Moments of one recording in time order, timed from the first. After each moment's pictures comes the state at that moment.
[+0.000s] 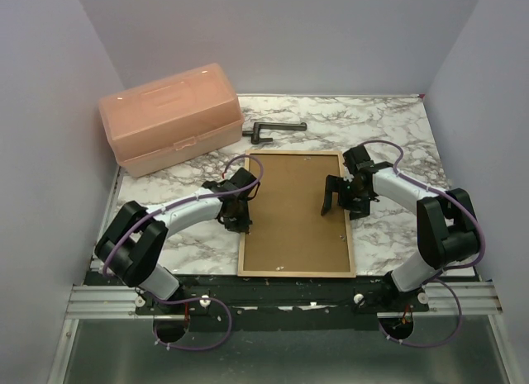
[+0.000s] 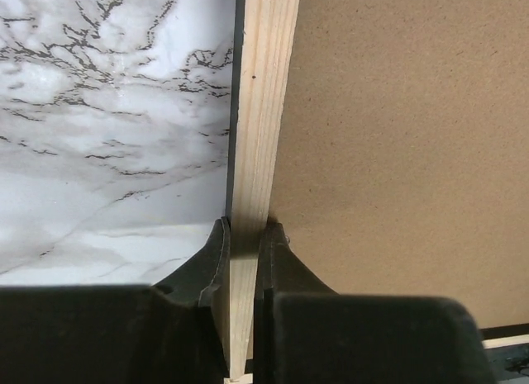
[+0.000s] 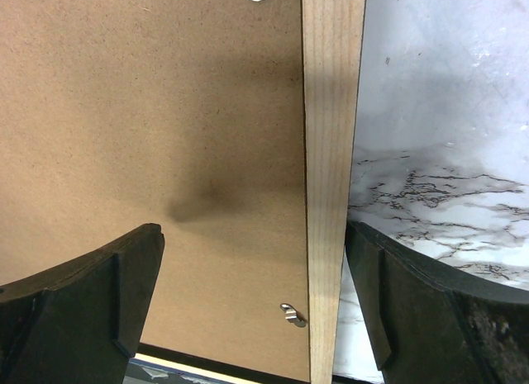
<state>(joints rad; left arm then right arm) -0.68 1.53 0.86 -0.59 -0.02 -0.79 0.30 1.61 0.93 -0.63 -0.16 0.44</state>
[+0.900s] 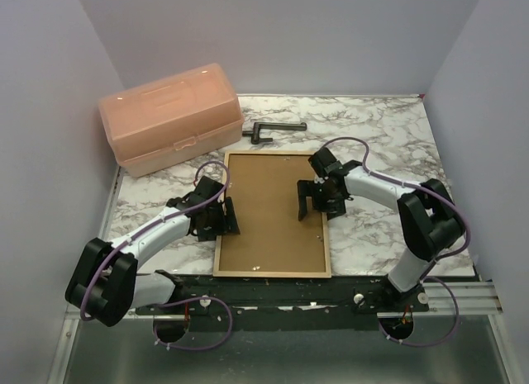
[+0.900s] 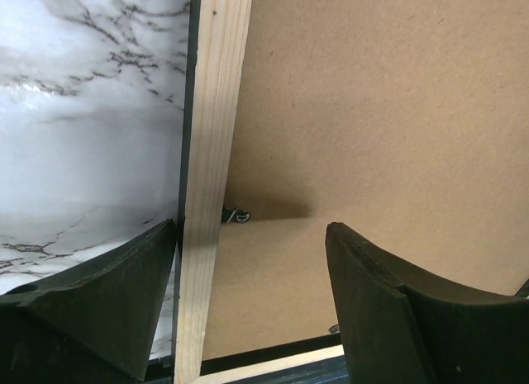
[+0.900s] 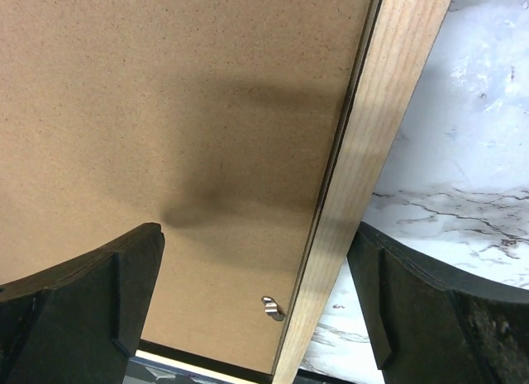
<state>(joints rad) -0.48 1.24 0.62 -0.51 0.10 -0.73 0.54 1.72 1.05 -0.64 -0.13 0.49</state>
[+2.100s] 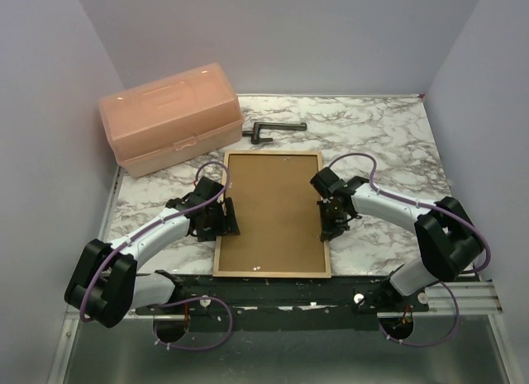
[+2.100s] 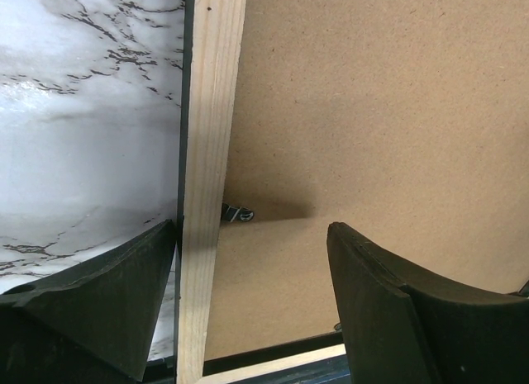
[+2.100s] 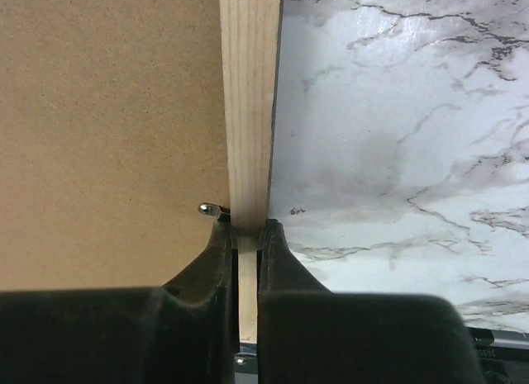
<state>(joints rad) -0.48 1.23 0.60 -0.50 0.11 -0.71 0.64 1.54 0.88 -0.76 0.01 0.62</state>
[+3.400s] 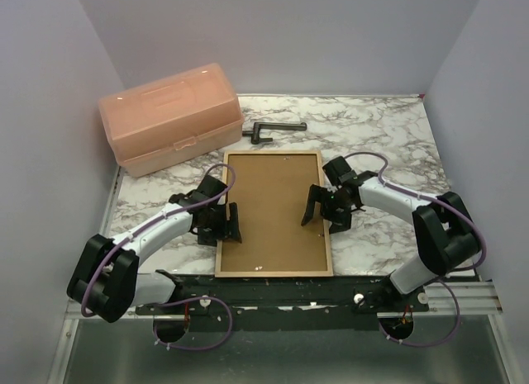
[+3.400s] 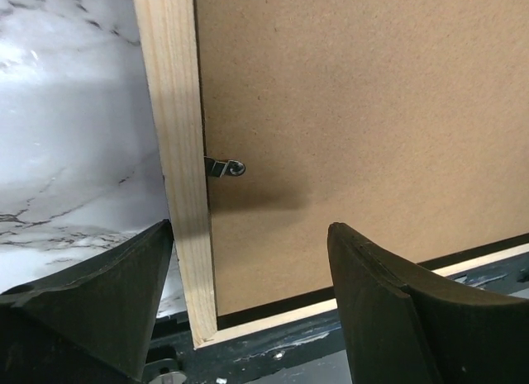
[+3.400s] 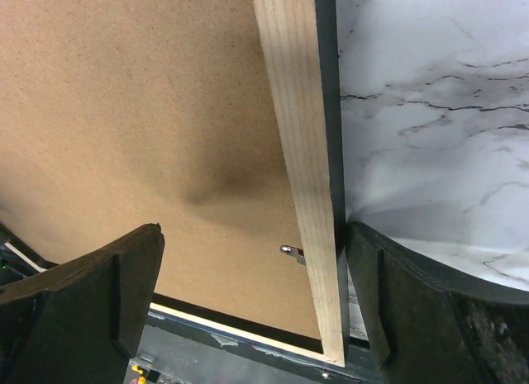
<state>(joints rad) -0.49 1.26 0.66 -0.63 0.21 -0.63 0.50 1.58 0.88 -0.60 -0.24 0.73</state>
